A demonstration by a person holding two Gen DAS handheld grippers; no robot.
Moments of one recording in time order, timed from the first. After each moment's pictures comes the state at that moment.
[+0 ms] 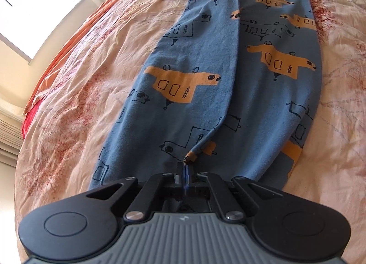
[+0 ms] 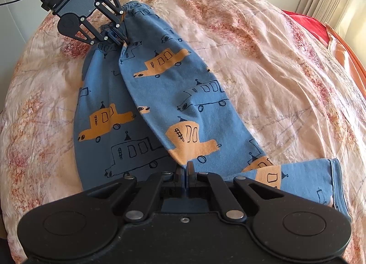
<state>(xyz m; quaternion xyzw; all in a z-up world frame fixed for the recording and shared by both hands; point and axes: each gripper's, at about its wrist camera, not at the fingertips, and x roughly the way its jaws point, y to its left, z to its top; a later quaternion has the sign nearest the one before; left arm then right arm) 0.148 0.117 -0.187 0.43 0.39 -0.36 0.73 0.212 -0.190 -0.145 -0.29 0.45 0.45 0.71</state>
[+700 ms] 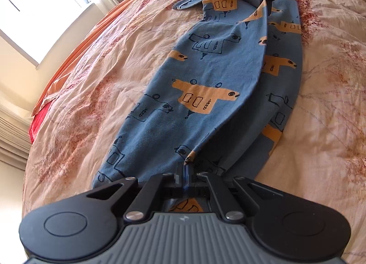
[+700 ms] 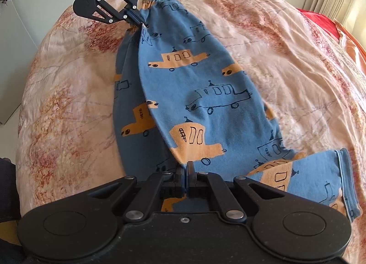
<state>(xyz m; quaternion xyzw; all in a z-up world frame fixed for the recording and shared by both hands) 0.117 0.140 -0.168 0.44 0.36 -0.36 0.74 0.158 -0.175 -0.156 -0.27 0.46 0.47 0.70</state>
